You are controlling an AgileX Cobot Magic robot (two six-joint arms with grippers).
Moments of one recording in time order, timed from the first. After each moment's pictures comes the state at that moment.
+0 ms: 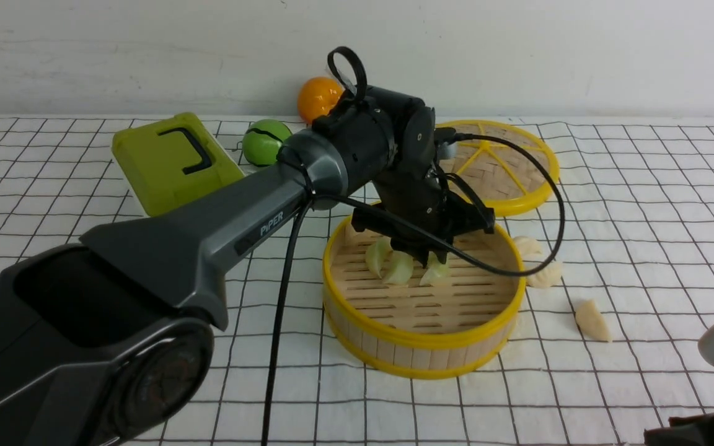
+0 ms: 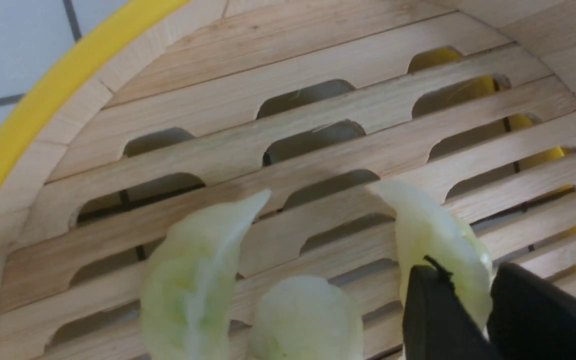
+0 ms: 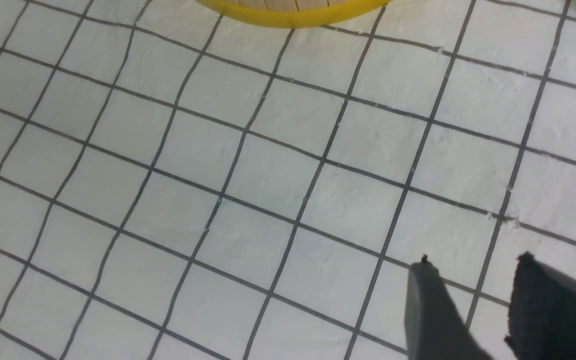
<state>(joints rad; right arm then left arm) 0.19 0.88 -0.46 0.49 0.58 -0.37 -0.63 2.40 -2.26 -0.08 0.99 -0.40</state>
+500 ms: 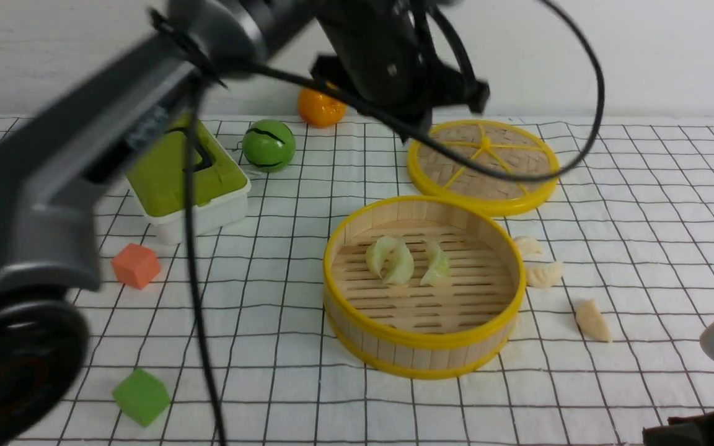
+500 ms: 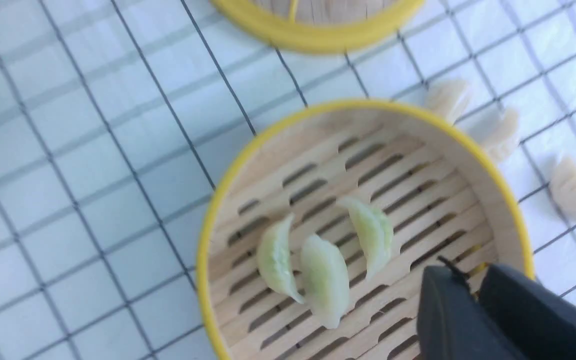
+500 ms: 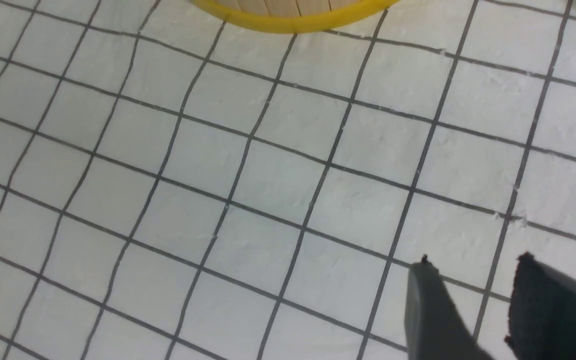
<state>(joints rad) 0.19 0.89 -0.46 0.49 0.58 -0.31 -0.62 2.07 -2.41 0.03 1.24 -0.15</state>
